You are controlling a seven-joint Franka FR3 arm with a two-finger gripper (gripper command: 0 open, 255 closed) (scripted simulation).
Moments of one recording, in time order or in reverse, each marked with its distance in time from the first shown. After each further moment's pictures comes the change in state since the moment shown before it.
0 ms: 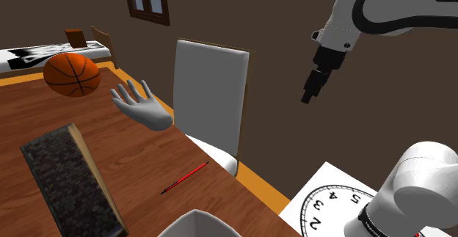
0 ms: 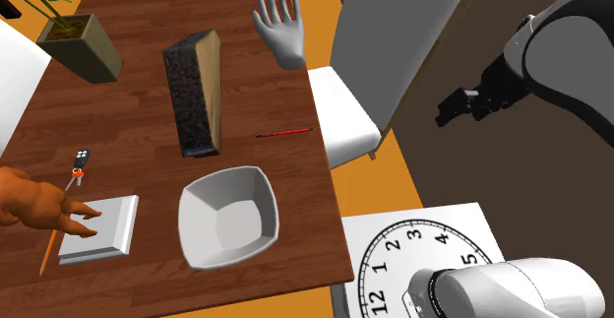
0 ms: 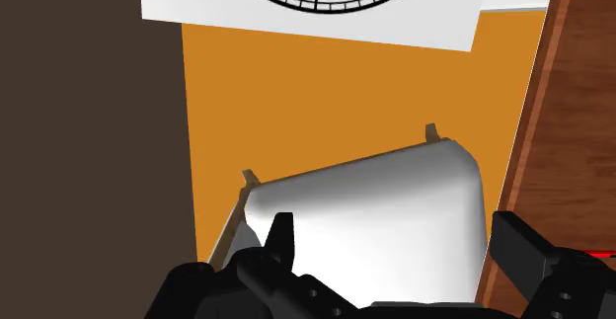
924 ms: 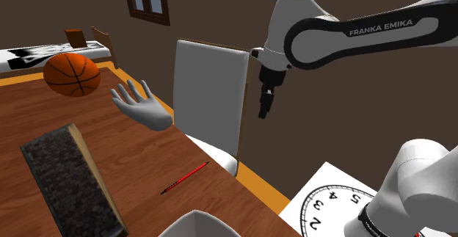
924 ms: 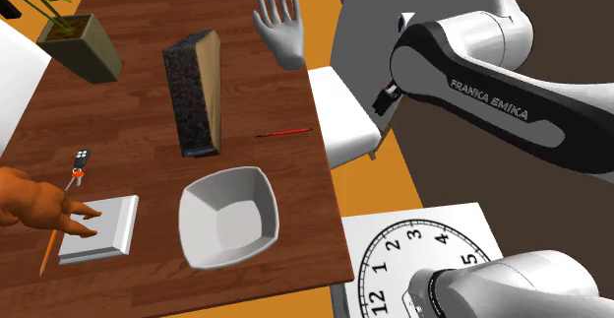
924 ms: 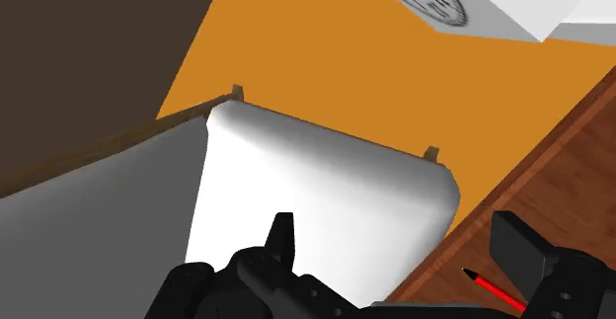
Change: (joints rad) arm 0.171 0.368 0.119 0.101 -0.082 0.302 -0.261
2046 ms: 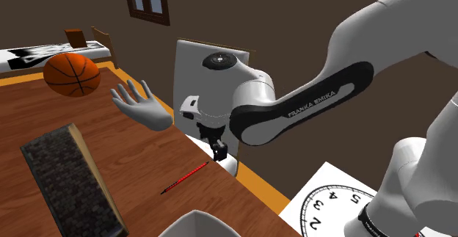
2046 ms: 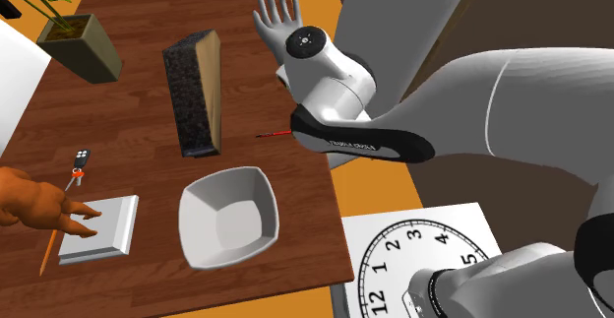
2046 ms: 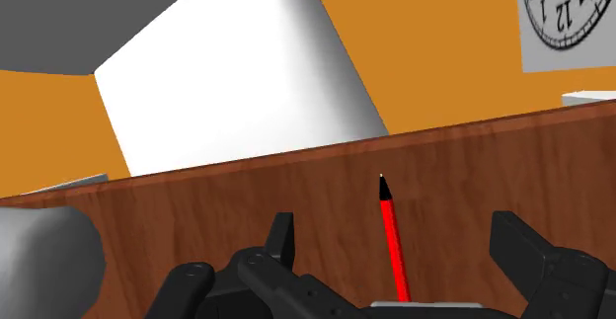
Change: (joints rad) arm 0.160 0.447 0.210 0.148 -0.316 0.315 -0.194
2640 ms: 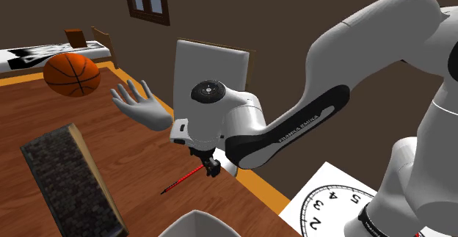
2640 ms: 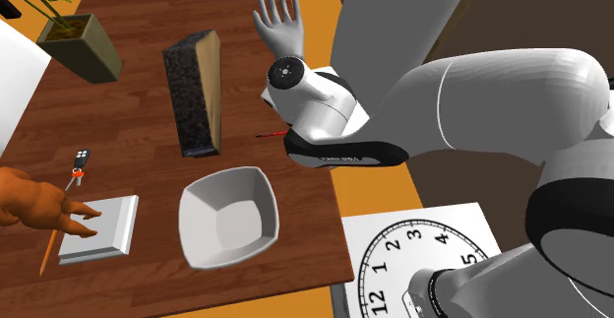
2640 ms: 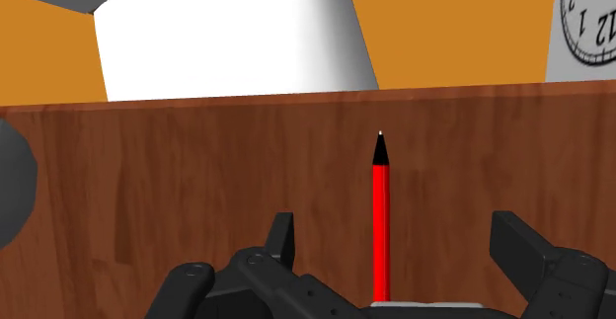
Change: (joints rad) arm 0.032 0.131 0.020 0.016 -0.150 0.098 0.008
